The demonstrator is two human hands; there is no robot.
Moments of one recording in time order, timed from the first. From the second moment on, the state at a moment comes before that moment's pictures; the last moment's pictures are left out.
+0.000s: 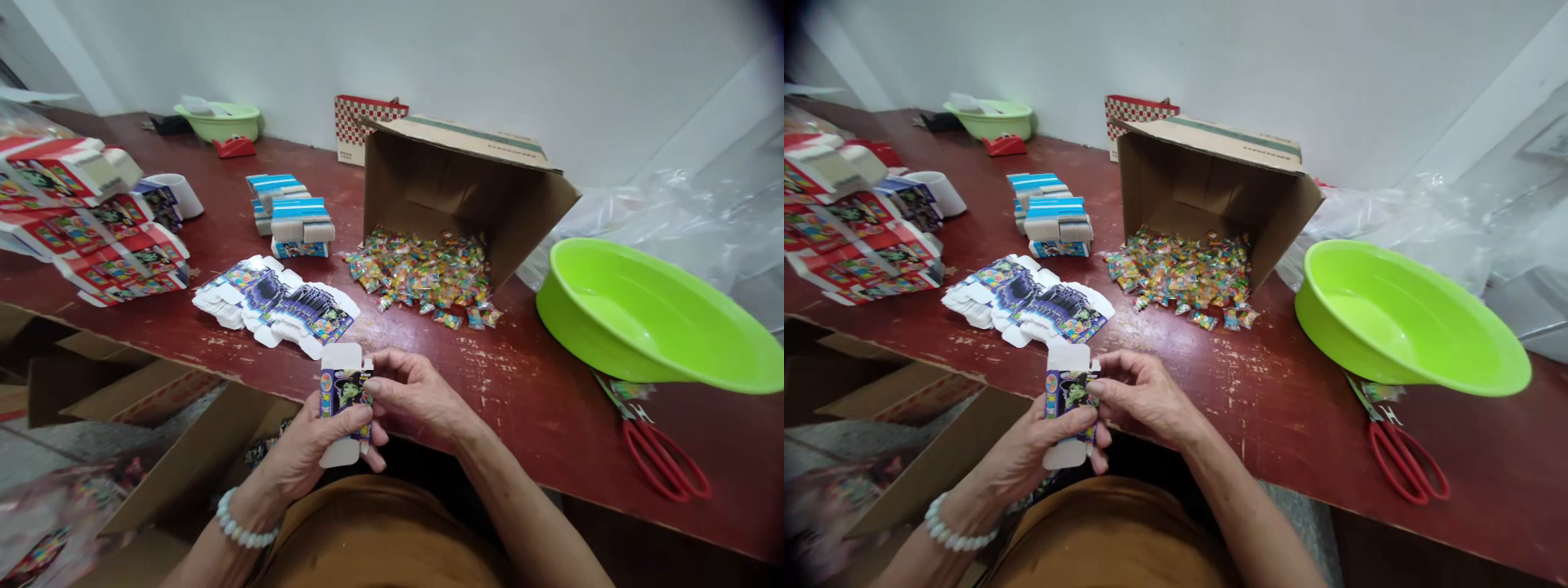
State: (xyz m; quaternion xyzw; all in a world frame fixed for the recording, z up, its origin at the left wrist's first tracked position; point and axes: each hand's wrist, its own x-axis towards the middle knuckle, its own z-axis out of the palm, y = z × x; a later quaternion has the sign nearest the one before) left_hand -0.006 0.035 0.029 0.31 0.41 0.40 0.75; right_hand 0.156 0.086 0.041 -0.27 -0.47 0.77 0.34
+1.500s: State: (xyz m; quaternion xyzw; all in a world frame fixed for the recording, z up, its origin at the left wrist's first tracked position) left_hand 0.007 0.031 0.019 0.29 0.49 0.44 0.69; right_hand 0.155 0.092 0.030 -0.41 -0.55 0.65 0.34
